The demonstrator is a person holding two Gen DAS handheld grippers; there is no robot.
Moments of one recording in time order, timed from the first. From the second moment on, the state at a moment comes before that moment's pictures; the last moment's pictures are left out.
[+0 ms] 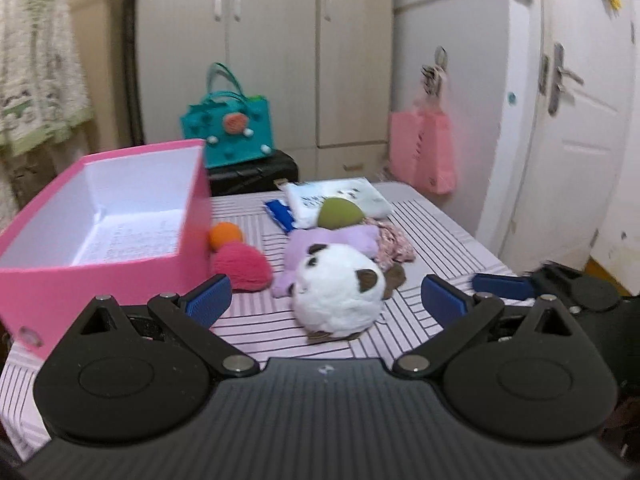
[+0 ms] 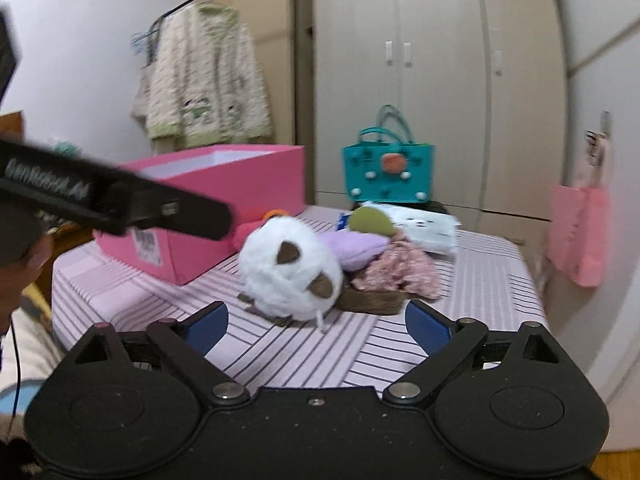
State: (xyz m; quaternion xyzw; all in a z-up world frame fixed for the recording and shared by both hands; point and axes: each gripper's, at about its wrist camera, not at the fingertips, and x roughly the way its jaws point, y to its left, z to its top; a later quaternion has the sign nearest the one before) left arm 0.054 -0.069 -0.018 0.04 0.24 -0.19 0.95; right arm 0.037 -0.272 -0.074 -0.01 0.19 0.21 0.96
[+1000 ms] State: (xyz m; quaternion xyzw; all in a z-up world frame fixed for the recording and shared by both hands) left arm 0.135 -0.084 -0.039 0.02 0.34 -0.23 0.91; right arm 0.108 -0.247 -0.081 0.01 0.25 0.25 0.93
